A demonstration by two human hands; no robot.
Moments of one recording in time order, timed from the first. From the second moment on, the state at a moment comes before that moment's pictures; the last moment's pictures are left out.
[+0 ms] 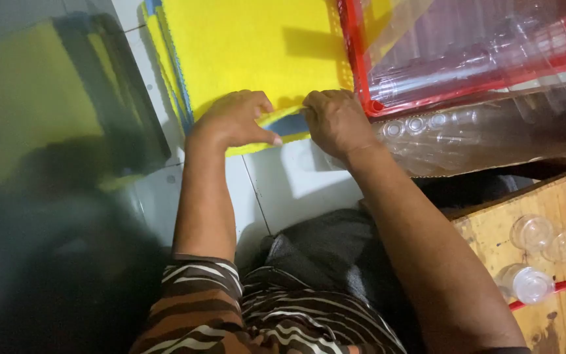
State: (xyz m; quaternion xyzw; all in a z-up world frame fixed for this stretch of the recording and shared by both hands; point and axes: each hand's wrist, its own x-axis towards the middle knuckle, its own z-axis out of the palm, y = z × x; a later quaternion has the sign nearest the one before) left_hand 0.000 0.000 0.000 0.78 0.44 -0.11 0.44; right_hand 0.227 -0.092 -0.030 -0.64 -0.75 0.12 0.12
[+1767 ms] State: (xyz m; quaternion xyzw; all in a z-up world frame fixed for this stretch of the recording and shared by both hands) left_hand 0.320 -0.375 0.278 0.85 -0.38 0.00 0.37; right_hand 0.326 -0.973 0.148 -0.92 -0.21 -0.11 0.31
